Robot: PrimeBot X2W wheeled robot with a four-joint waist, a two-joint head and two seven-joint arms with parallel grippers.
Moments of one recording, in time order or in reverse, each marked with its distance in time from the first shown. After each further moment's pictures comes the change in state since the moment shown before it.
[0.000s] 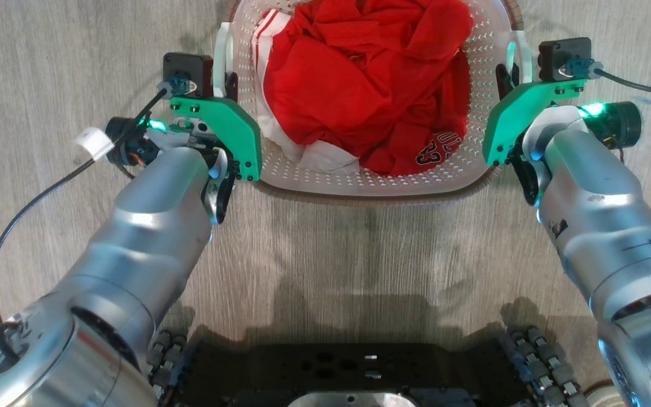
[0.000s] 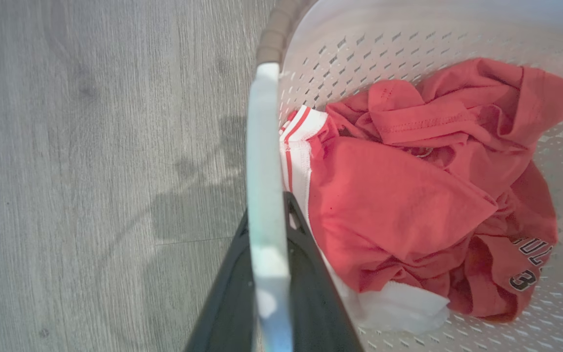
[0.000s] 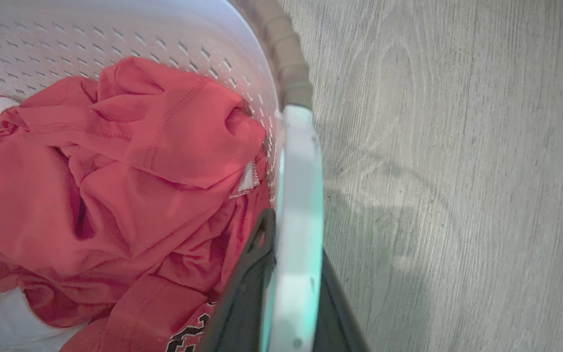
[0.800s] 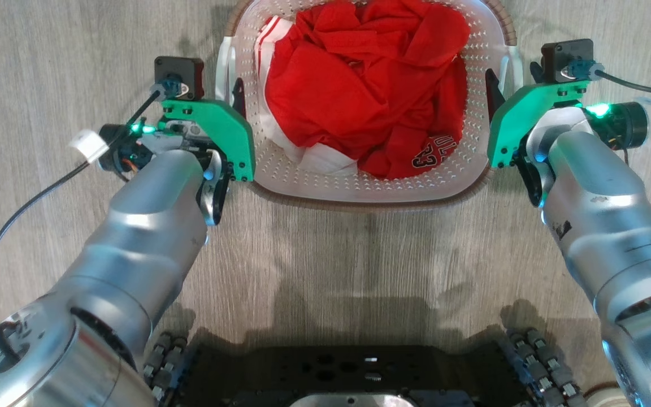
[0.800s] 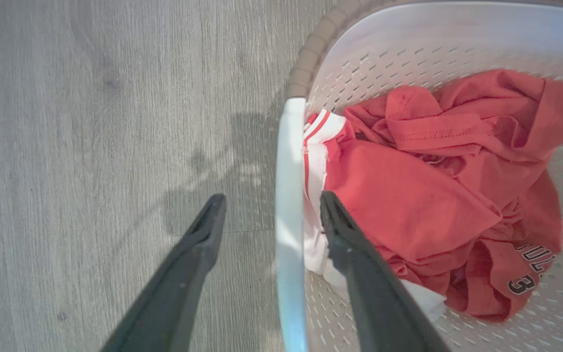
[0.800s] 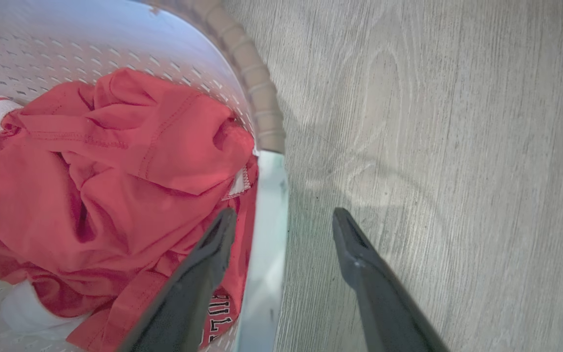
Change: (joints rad) left arm 0.000 0.006 -0.031 0.016 -0.056 0.022 -0.001; right arm 0.000 -0.009 0.018 0.005 0.000 0.000 0.000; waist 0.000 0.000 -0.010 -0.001
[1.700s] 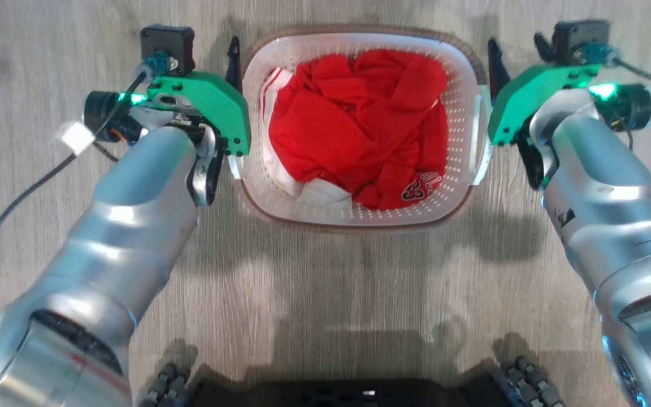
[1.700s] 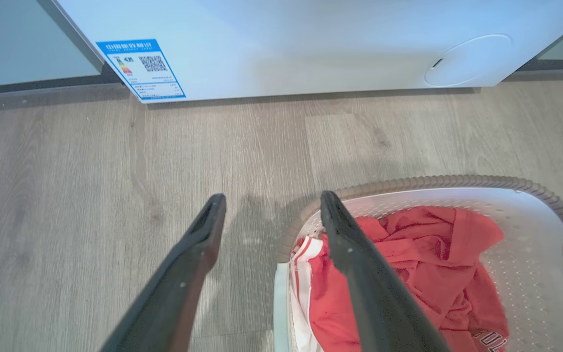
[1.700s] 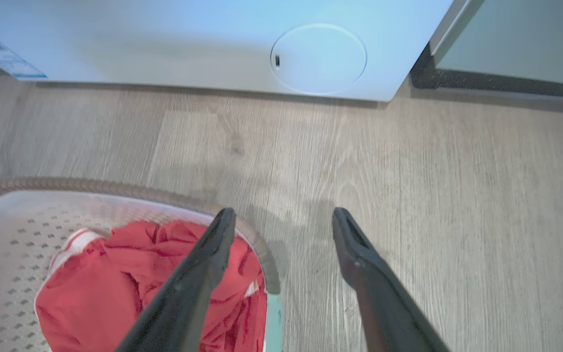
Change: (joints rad) left arm 0.005 0.048 0.153 -0.152 0.173 0.032 -0.002; right arm 0.002 0.000 -0.041 -0.068 0.000 0.000 -0.037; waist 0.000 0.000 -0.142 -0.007
